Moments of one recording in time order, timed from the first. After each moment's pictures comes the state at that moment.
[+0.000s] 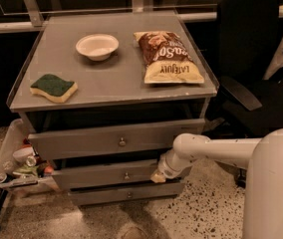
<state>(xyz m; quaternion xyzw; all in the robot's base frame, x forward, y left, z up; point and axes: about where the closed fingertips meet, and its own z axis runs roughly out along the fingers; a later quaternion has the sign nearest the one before) 0.556 -0.079 0.421 -0.51 0.83 0.17 0.16</state>
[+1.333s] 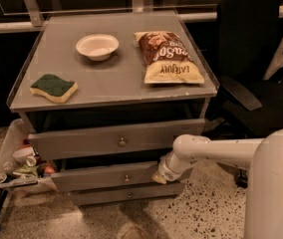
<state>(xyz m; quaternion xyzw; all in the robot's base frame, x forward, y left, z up) 0.543 -0.081 0.424 -0.52 0.83 0.17 0.14</state>
